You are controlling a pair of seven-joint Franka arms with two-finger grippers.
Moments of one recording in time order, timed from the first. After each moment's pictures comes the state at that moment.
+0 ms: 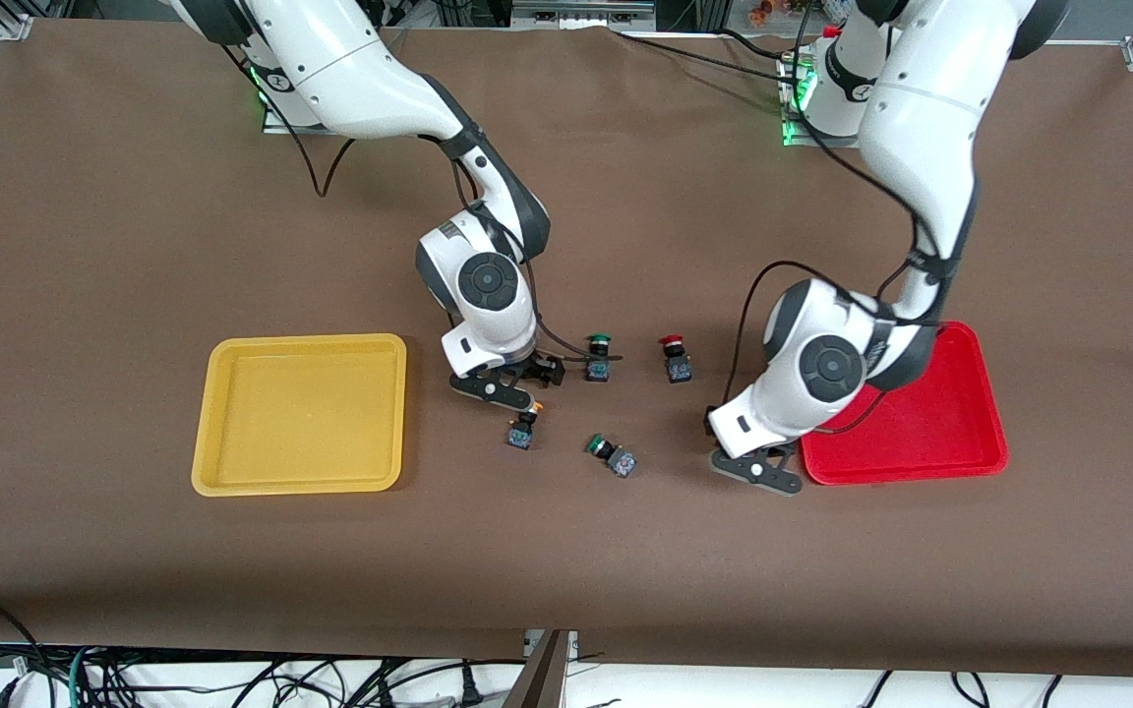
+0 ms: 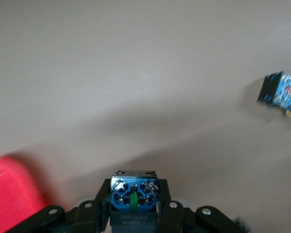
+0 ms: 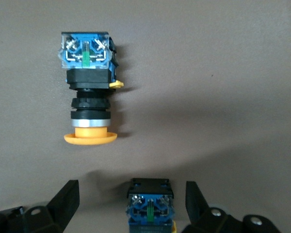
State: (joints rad) left arm -0.29 0.71 -0.04 -1.48 -0.02 2.18 -0.01; right arm 0.69 0.84 -0.03 -1.47 0.01 2.35 0.96
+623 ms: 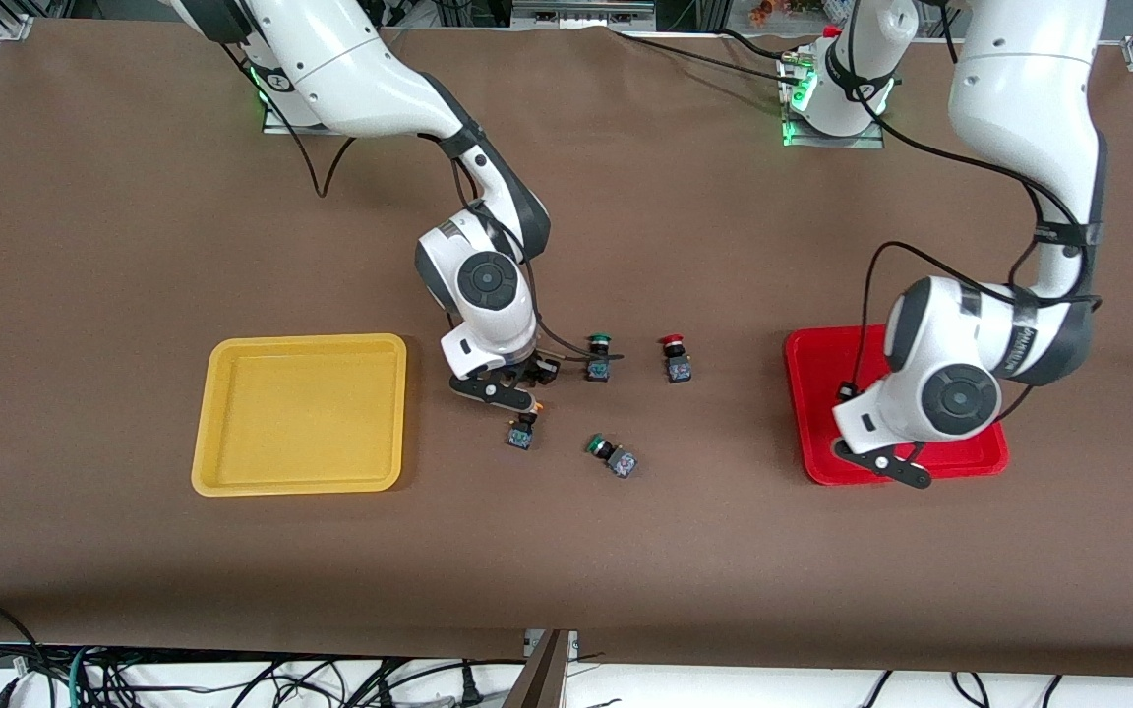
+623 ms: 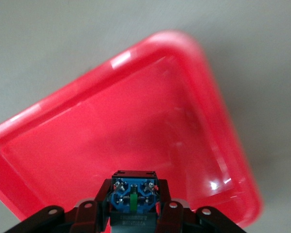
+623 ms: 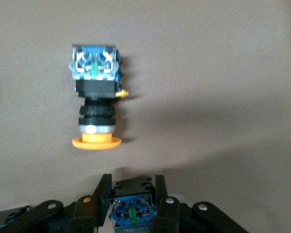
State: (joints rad) left arm -0.15 0.67 0.05 -1.52 0.14 1.92 0.21; right arm 0.69 0.81 -0.05 -1.45 0.01 2.32 0.91
